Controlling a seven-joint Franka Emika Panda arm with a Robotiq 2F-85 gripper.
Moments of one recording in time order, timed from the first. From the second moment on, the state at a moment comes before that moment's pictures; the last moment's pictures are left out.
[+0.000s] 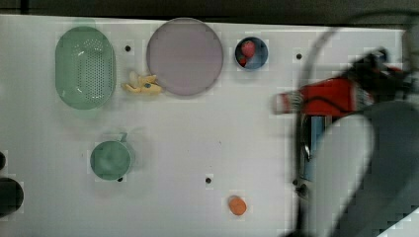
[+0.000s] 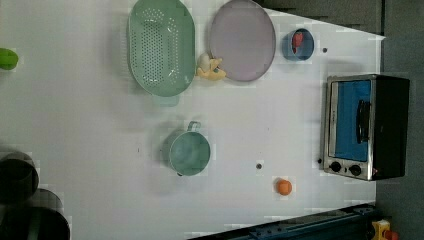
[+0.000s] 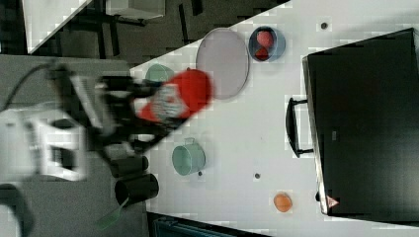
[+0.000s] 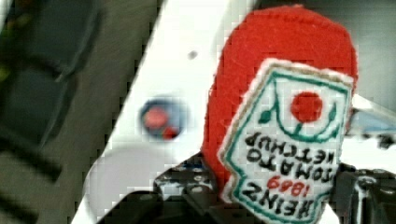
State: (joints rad) arm 0.04 -0.01 -0.41 -1.58 0.07 0.18 -0.05
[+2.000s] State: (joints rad) arm 0.12 0.39 -0.10 -2.30 0.04 0.91 0.13
